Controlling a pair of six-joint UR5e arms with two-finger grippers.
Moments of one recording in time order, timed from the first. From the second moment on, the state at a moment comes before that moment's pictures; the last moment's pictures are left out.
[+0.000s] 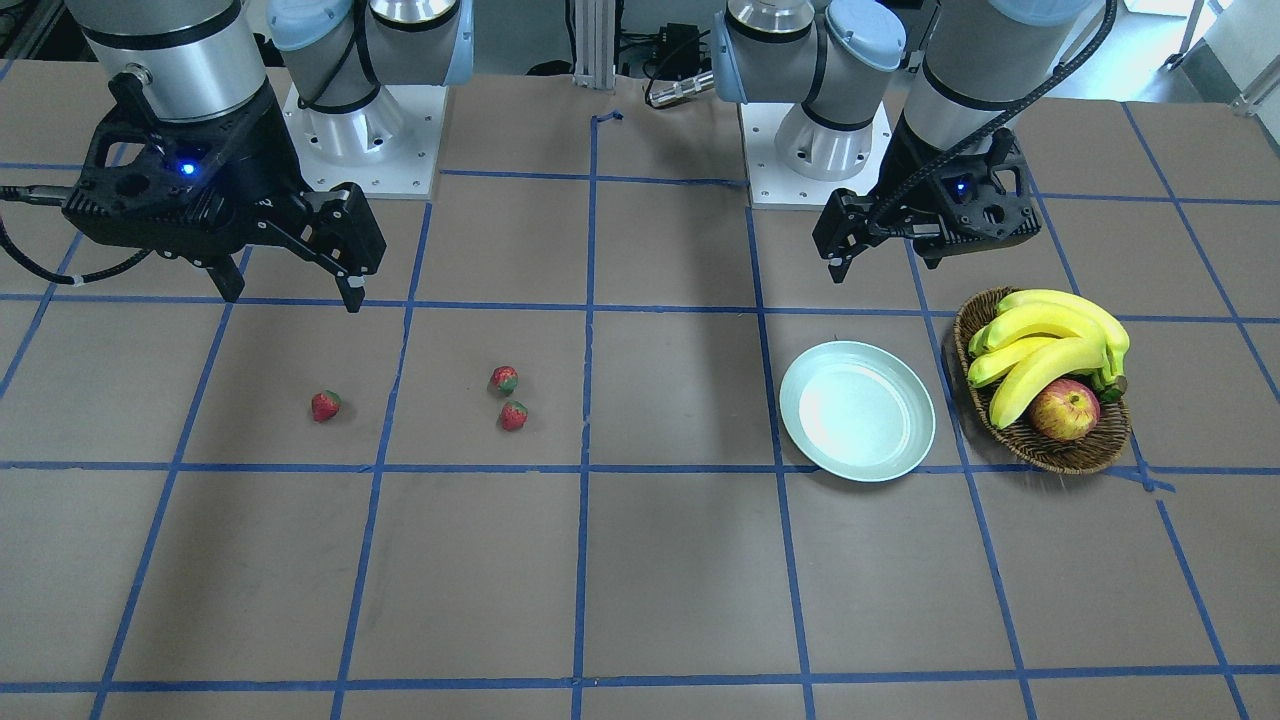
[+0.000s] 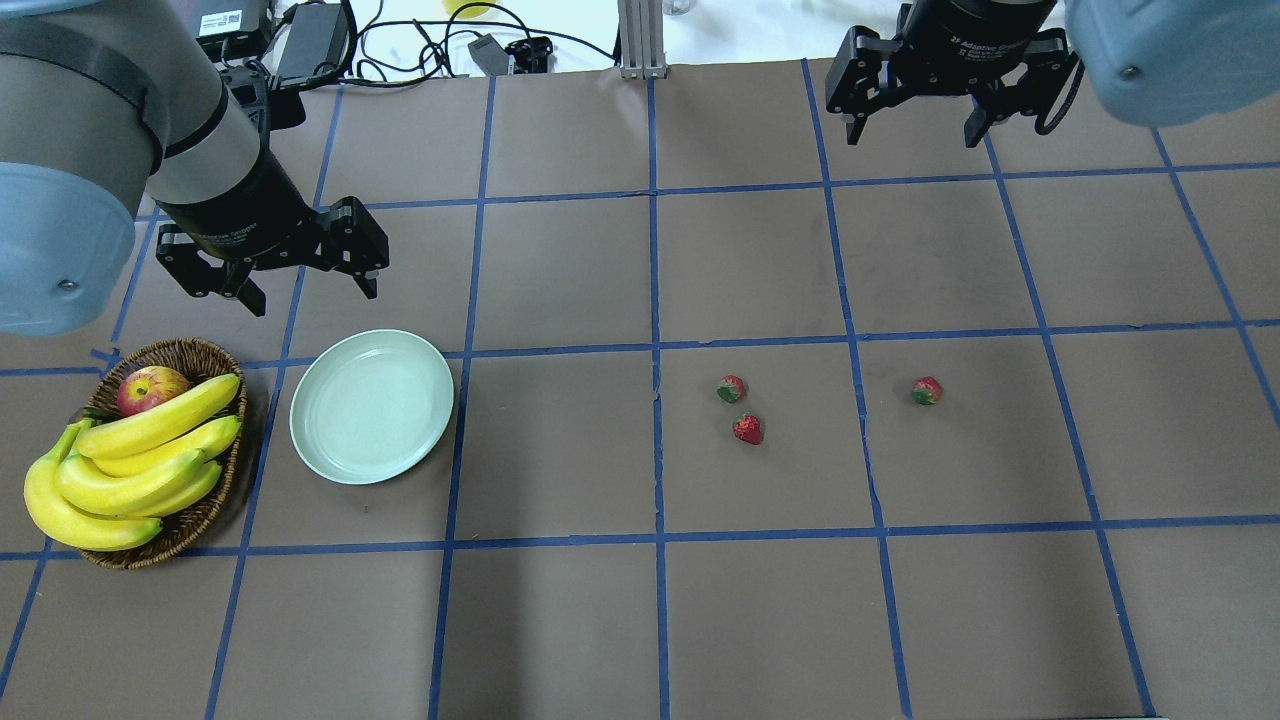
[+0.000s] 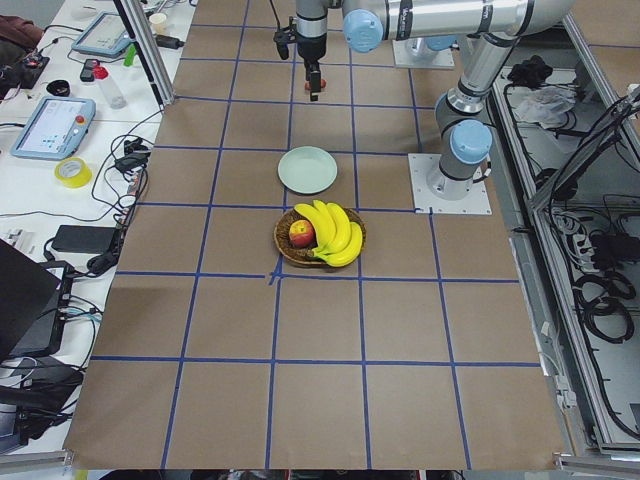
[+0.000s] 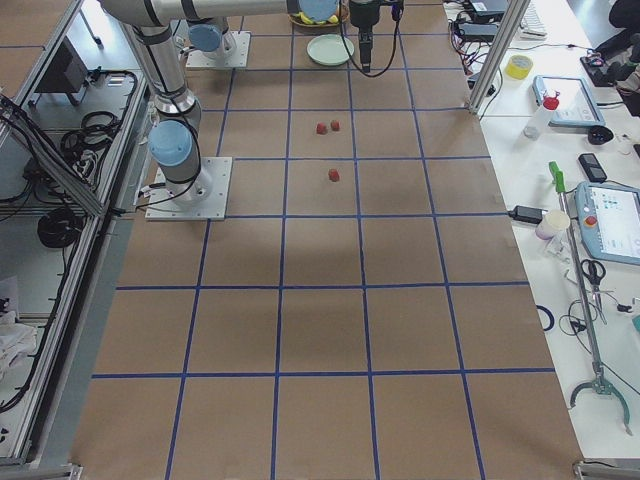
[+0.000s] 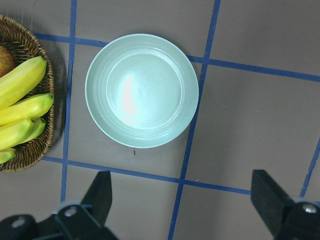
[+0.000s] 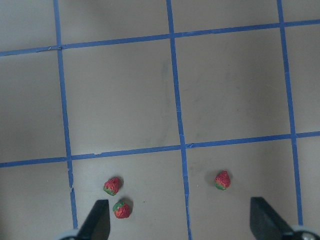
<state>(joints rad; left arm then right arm) -1.53 -1.51 -1.72 -1.48 1.63 -0.13 1.62 -1.50 1.46 -1.69 -1.58 0.14</state>
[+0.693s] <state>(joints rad) -1.53 -1.51 -1.72 -1.48 1.63 -0.13 1.62 -1.50 1.46 -1.69 -1.58 0.14</state>
